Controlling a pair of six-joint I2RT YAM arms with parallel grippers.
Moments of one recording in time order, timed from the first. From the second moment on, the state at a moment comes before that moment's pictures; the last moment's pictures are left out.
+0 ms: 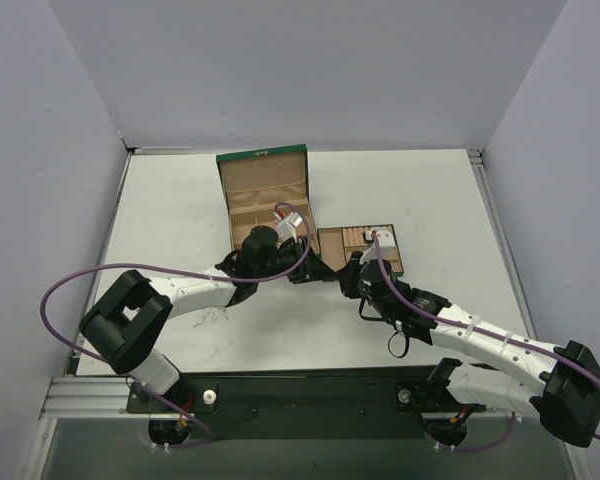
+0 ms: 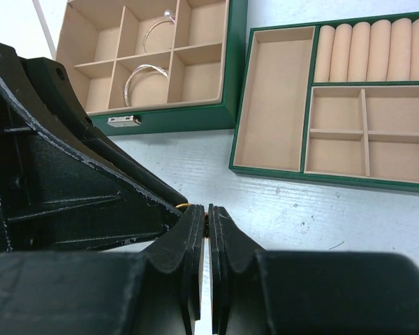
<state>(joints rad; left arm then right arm) -0.75 1.58 0.77 0.48 0.45 -0.97 0.87 1.02 0.55 -0.03 0.39 0.59</state>
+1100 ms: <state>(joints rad) -0.75 1.61 0.77 0.49 0.50 -0.96 0.86 0.99 0.53 -0.06 0.44 0.58</state>
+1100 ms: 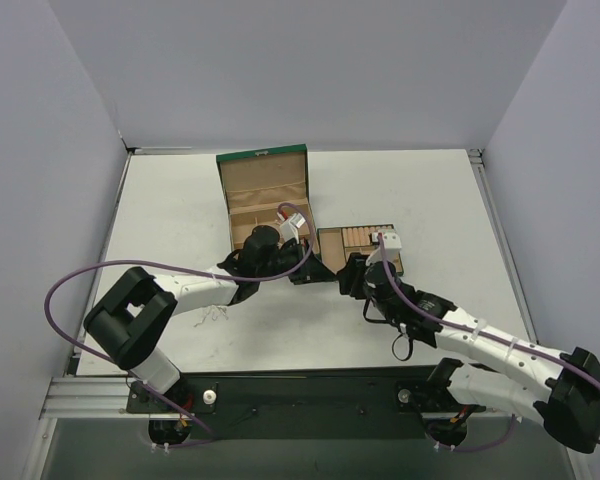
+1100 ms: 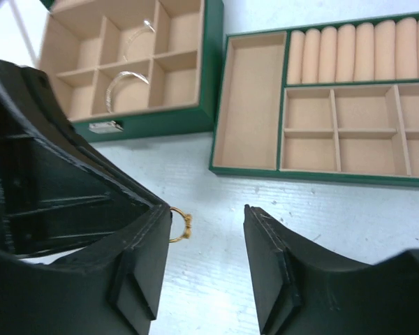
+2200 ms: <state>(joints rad) -0.63 1.57 0.83 0.47 0.93 -0.64 0.30 0.94 0.38 0.29 -0.76 0.75</state>
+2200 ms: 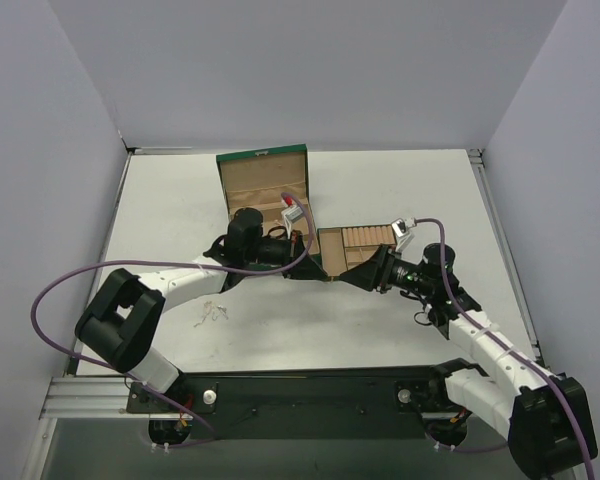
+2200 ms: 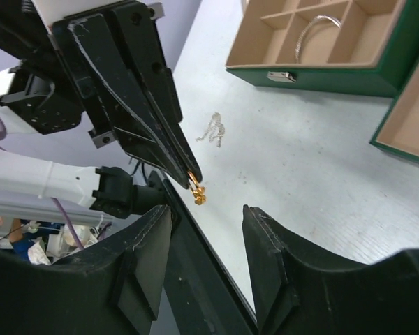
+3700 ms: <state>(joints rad) -0.63 1.59 0.83 0.64 0.95 -0.77 0.36 1.08 0.33 0.64 -0.78 0.91</state>
